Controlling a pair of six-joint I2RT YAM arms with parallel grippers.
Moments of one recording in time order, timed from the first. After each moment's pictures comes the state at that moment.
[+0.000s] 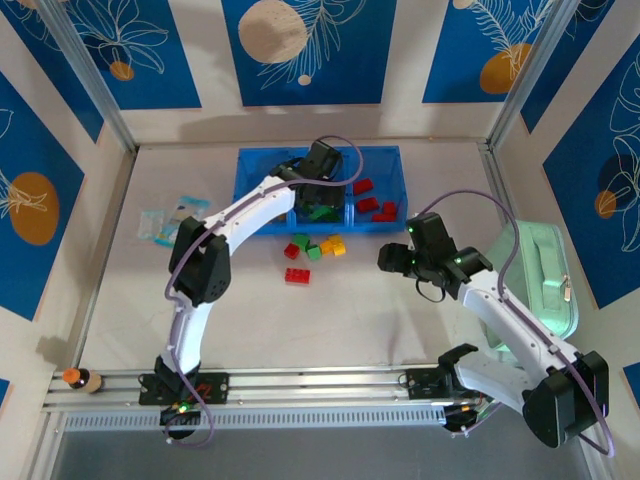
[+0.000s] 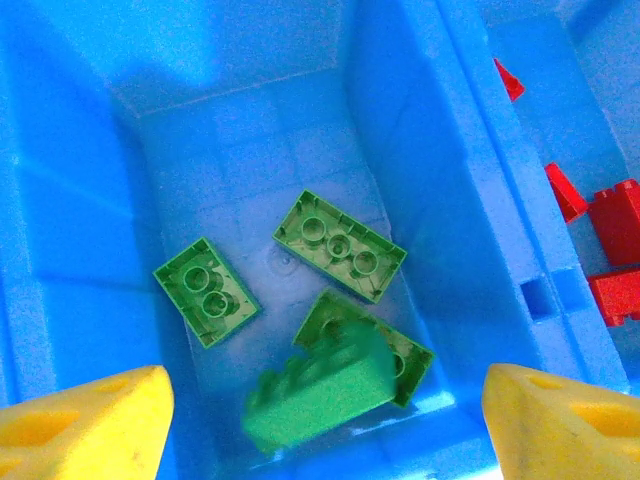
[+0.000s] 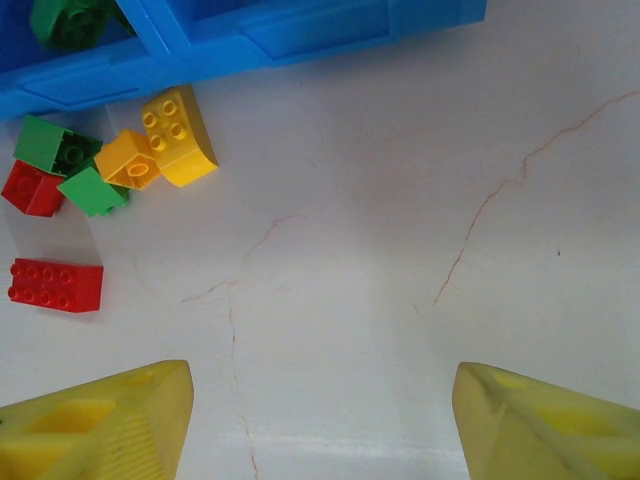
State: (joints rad) left arm -0.67 2.13 1.93 -0.73 -0.20 -0.34; right arm 0.42 1.02 0.80 -0.74 0.00 0.55
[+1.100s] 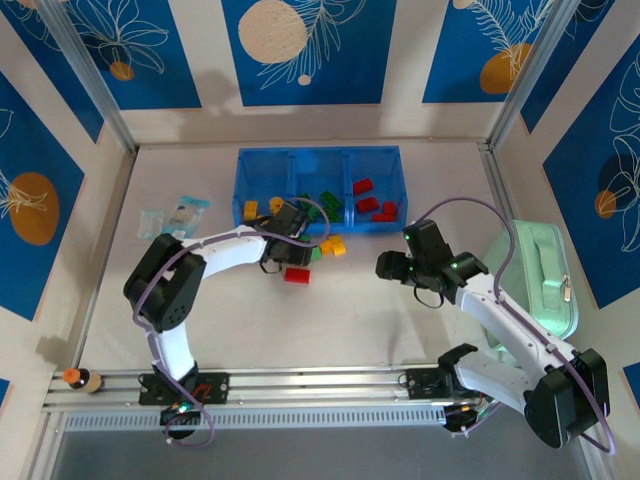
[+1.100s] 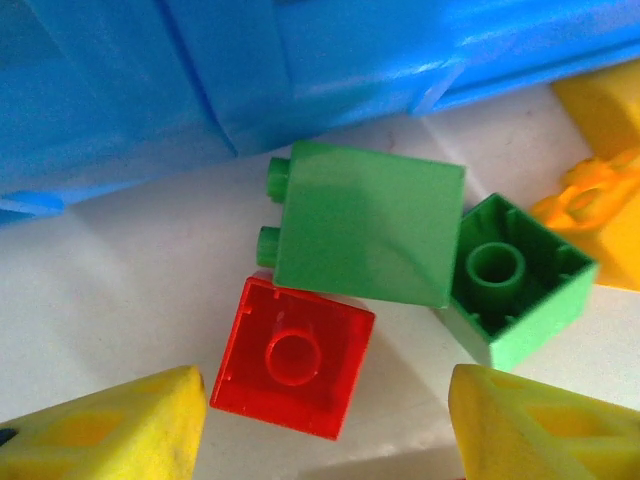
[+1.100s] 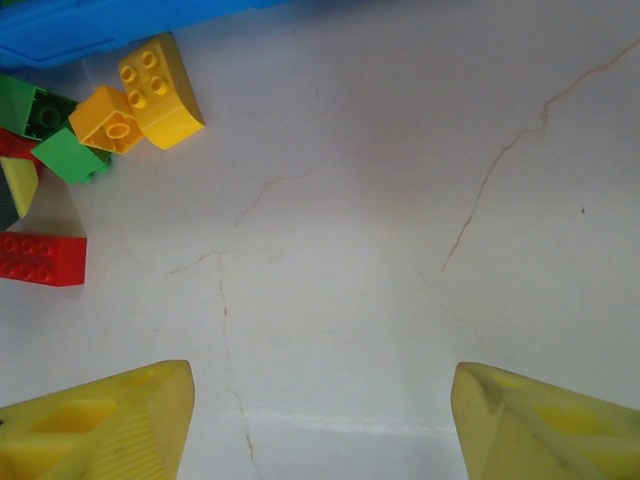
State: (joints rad) left arm -0.66 1.83 1.13 -0.42 -0.10 -0.39; right arm 0.45 1.02 0.74 -0.72 -0.01 0.59
